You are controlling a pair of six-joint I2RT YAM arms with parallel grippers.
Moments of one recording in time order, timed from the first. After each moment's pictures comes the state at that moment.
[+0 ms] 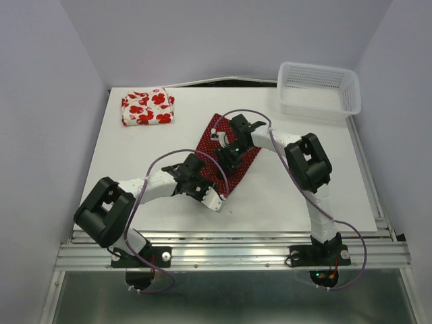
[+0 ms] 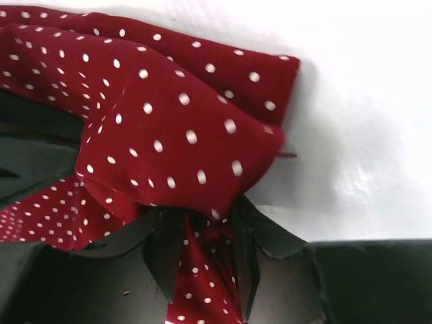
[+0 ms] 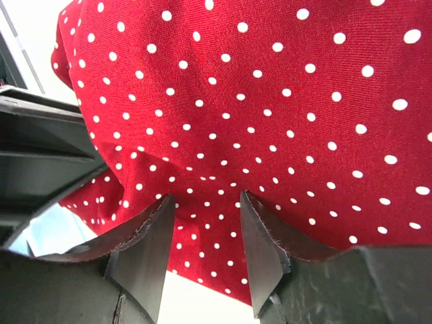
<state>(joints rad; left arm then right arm) -0.68 1.48 0.71 -0.34 0.35 1.45 0.56 2.22 1.64 -0.72 -0.73 -0.16</state>
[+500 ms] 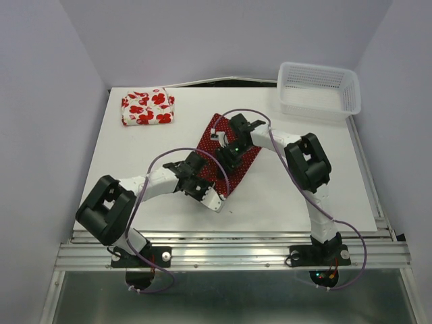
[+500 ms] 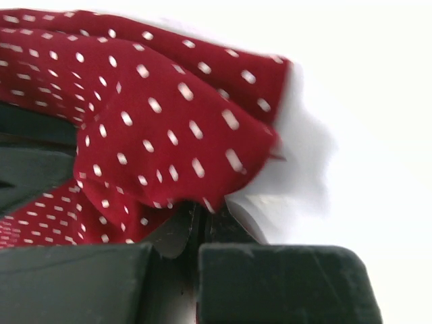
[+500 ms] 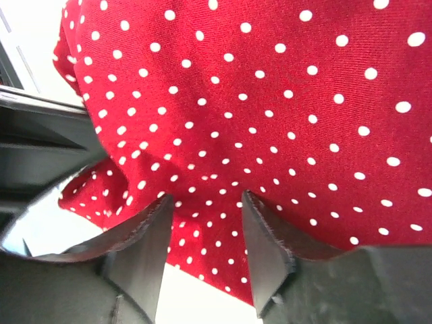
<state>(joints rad) -0.68 1.51 0.77 -0.42 0.35 1.48 0.56 2.22 1.66 -0.75 -0.72 -0.18</state>
